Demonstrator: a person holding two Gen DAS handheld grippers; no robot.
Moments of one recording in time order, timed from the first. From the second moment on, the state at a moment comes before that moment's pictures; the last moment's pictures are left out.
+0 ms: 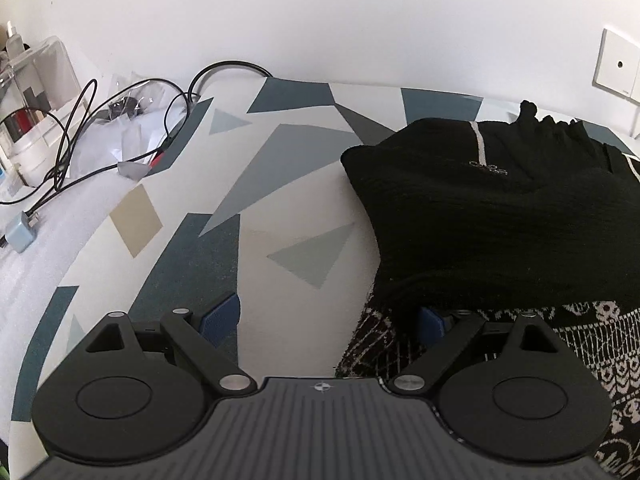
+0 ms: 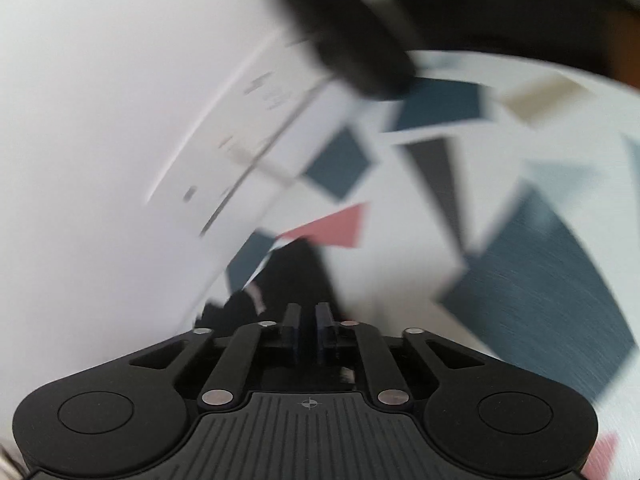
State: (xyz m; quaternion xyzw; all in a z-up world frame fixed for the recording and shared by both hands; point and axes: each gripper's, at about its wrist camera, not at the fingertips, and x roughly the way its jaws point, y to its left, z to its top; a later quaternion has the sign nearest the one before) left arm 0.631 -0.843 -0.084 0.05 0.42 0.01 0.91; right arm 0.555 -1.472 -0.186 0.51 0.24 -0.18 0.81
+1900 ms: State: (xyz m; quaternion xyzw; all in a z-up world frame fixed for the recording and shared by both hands) left arm 0.638 -0.838 -0.089 0.06 0.41 0.02 0.91; right arm 0.618 -1.458 -0.220 0.43 0.32 -0.16 0.83
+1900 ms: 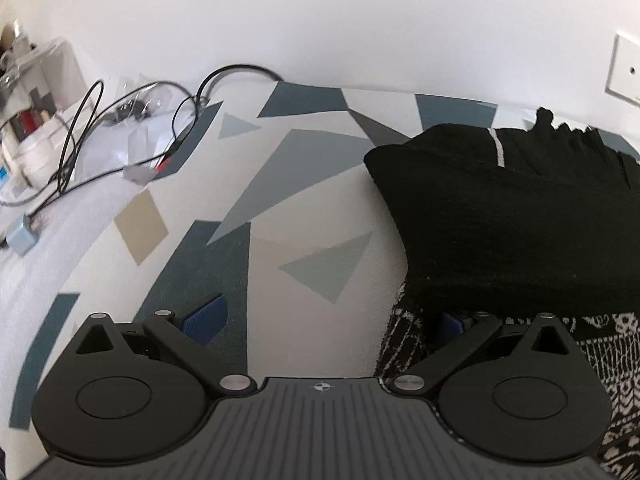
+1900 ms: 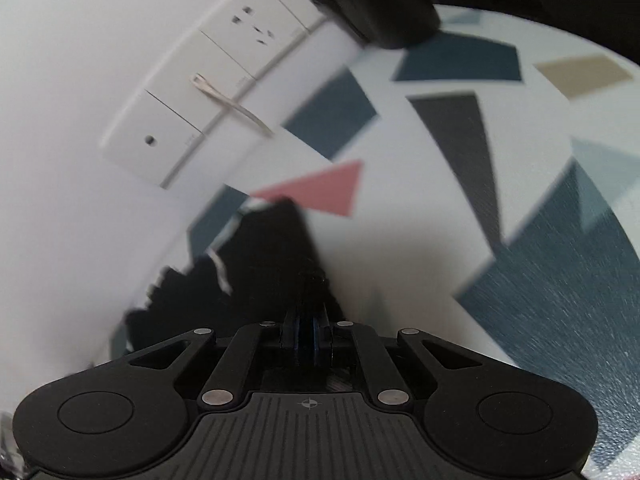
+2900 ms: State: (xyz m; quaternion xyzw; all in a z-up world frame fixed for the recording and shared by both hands) left arm 0.588 -0.814 -0.065 -0.02 0.51 -0.08 0.85; right arm 0.499 -1.440 -0.191 0.42 0.28 -0.31 0.81
